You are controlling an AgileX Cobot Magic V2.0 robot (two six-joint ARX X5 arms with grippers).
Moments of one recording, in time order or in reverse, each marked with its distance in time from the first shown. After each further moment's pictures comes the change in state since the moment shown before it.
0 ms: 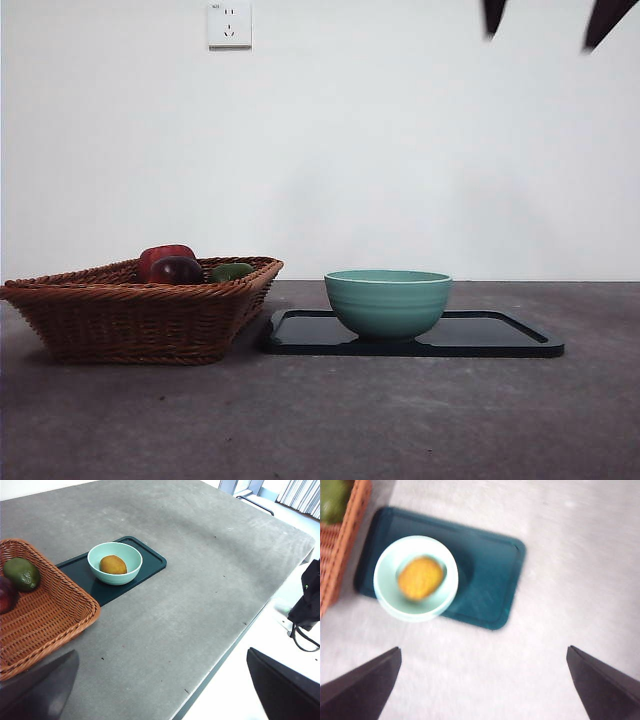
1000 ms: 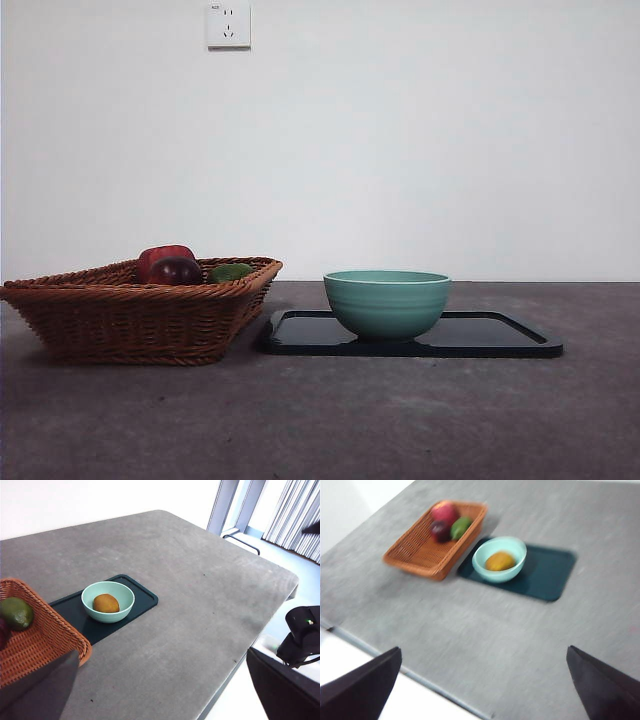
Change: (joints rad) left arm 0.000 0.000 0.000 0.144 0.000 0.000; right arm 0.203 -1.184 -0.655 -0.006 -0.088 0.106
